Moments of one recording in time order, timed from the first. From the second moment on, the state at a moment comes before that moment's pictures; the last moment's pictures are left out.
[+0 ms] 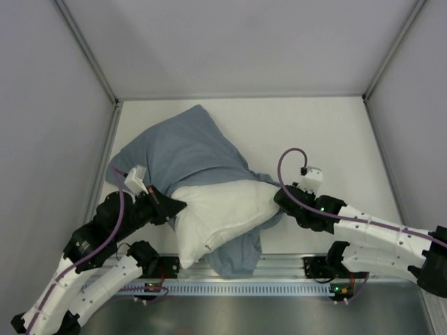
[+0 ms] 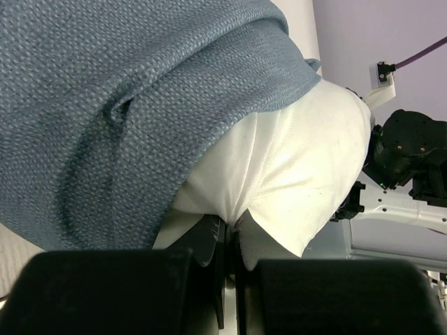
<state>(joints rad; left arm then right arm) -0.68 0.38 0.84 -0.84 0.02 -0.91 0.98 0.98 0.65 -0.74 0.72 1.11</state>
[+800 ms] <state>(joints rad) -0.68 0.85 0.59 -0.24 0.23 -0.97 0.93 0.63 0.69 -0.73 0.32 0.87</state>
